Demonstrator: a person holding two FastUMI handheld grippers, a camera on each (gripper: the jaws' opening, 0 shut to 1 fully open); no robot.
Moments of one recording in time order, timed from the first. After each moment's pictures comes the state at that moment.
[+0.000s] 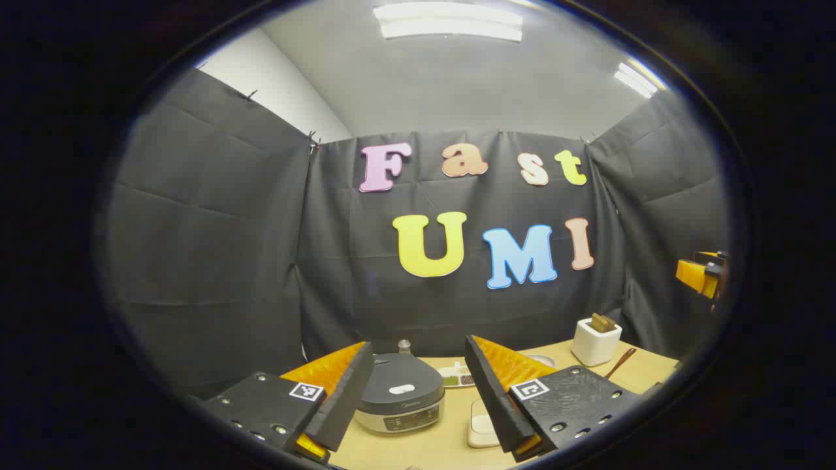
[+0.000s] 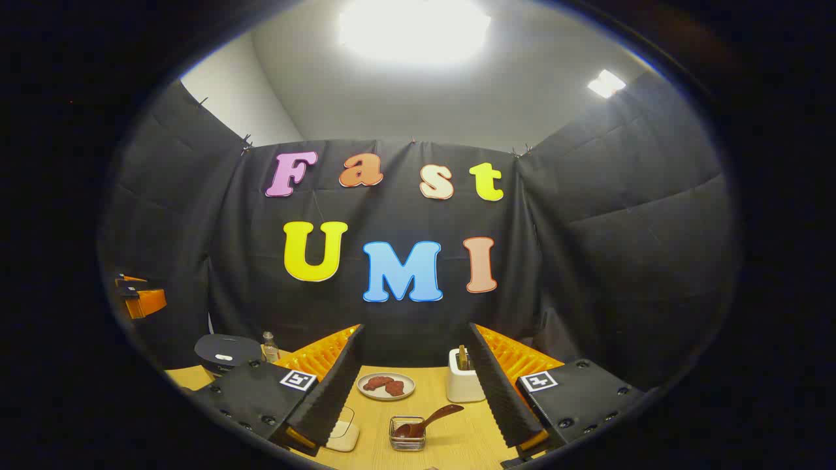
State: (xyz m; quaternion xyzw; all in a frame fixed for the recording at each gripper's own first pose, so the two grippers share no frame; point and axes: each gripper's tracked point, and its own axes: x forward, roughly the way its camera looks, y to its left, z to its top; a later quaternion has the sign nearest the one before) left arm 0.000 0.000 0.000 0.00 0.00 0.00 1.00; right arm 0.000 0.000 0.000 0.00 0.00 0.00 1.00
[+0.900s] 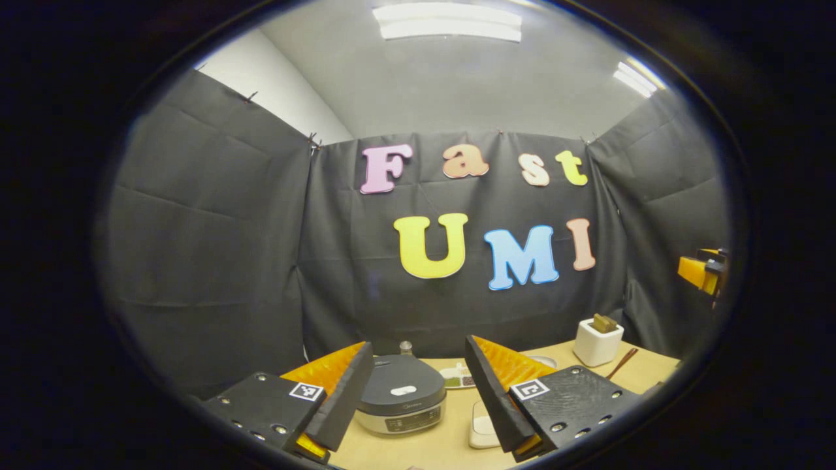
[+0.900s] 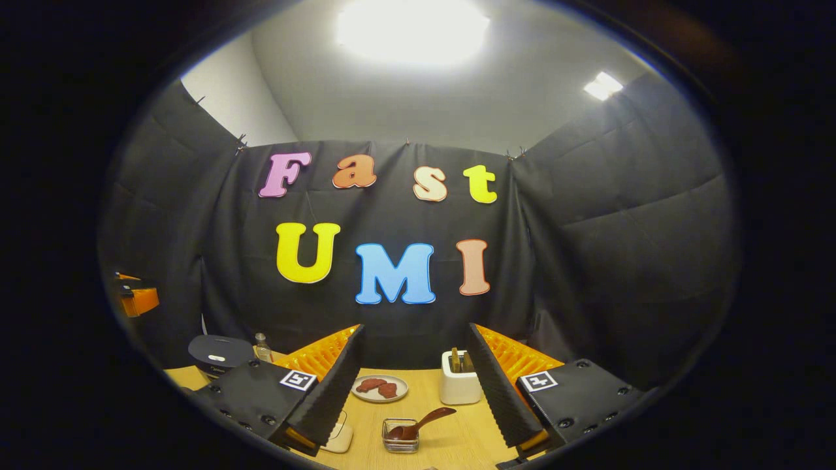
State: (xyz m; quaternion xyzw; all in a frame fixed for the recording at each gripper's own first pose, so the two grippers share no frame) left arm -0.001 0.004 0.002 0.00 0.00 0.00 1.00; right arm 0.004 -0.008 0.005 0.00 0.00 -0.01 1.00
